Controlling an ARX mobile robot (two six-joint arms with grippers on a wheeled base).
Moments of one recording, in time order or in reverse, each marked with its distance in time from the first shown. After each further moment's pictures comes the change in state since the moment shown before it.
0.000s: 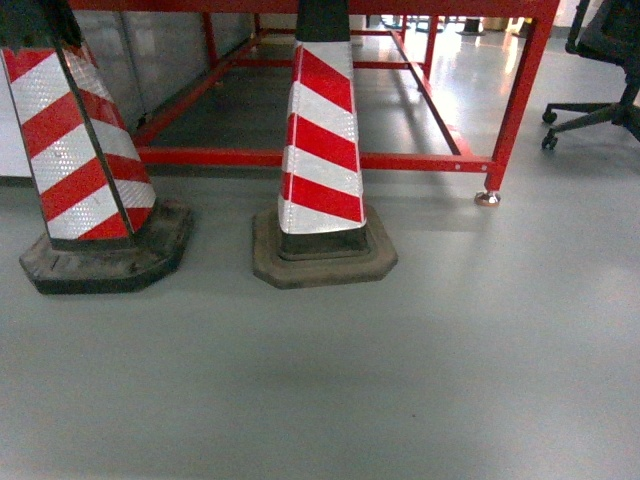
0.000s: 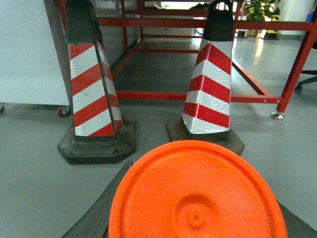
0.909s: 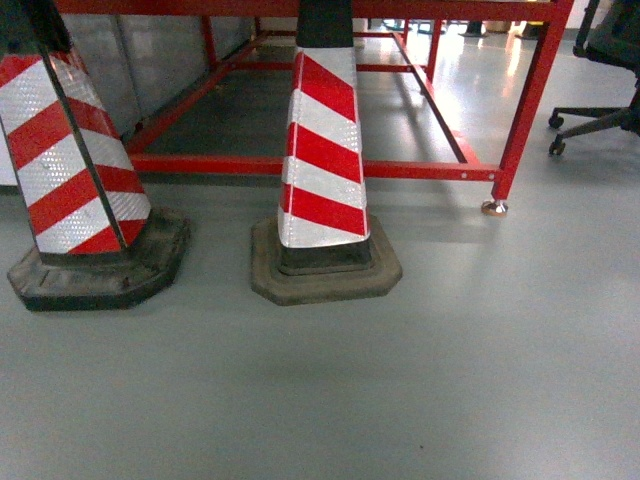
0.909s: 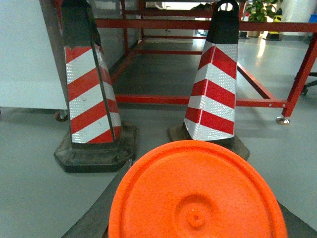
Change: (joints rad) left arm 0.000 0.000 0.000 0.001 0.001 0.000; right arm 0.000 0.000 0.000 -0.001 0.002 0.000
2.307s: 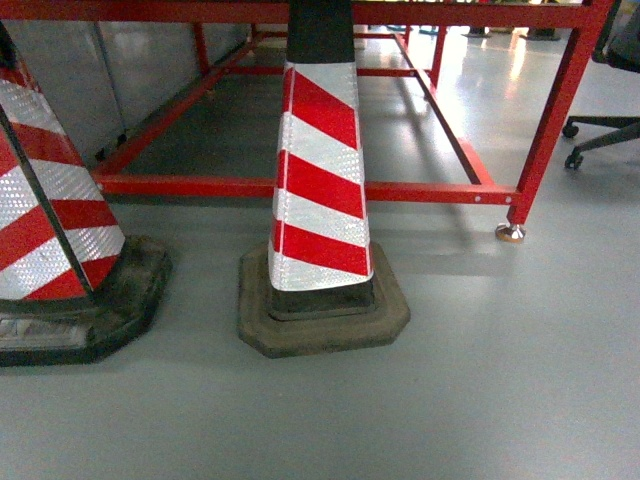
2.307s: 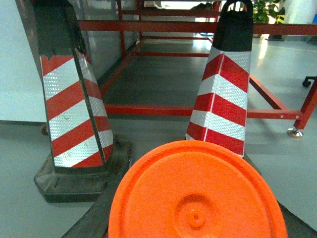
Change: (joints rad) left arm 0.000 0.000 0.000 -0.001 0.001 0.000; right arm 0.000 0.000 0.000 0.001 0.001 0.000
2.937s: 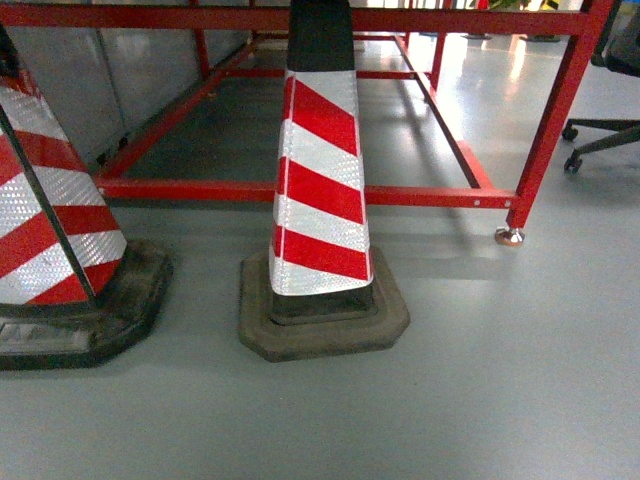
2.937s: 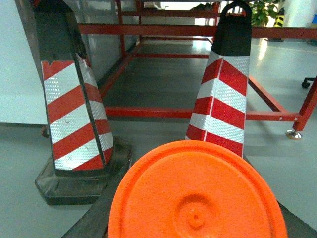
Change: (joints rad) left arm 0.000 0.000 0.000 0.000 0.001 0.000; right arm 0.000 0.000 0.000 -0.001 0.000 0.000
